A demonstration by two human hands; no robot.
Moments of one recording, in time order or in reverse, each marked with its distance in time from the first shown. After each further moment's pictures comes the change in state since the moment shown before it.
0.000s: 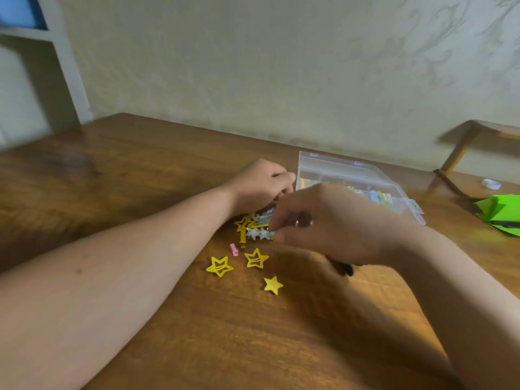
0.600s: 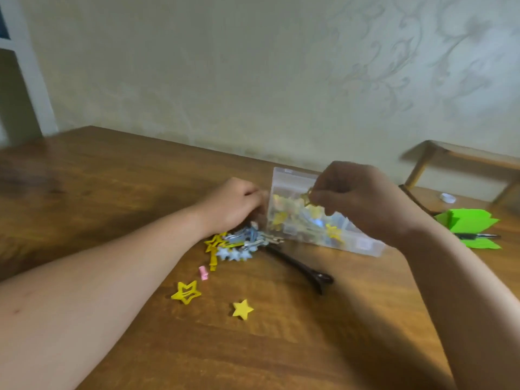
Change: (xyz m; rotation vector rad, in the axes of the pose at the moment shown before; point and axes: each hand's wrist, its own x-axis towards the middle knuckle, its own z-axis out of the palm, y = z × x) left_hand 0.009 -0.003 0.003 0.042 0.038 0.060; right_hand -0.013 0.066 -0.048 0.258 0.386 0.228
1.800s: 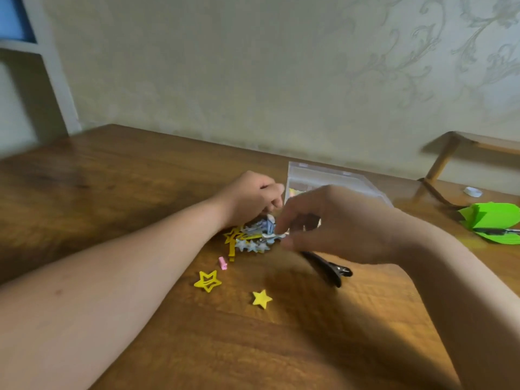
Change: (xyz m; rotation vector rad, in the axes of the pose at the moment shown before) left_hand -0.007 0.003 -0.004 -0.002 -0.026 -0.058; right_hand -0.019 -0.047 0.033 -0.247 -0.421 -0.172
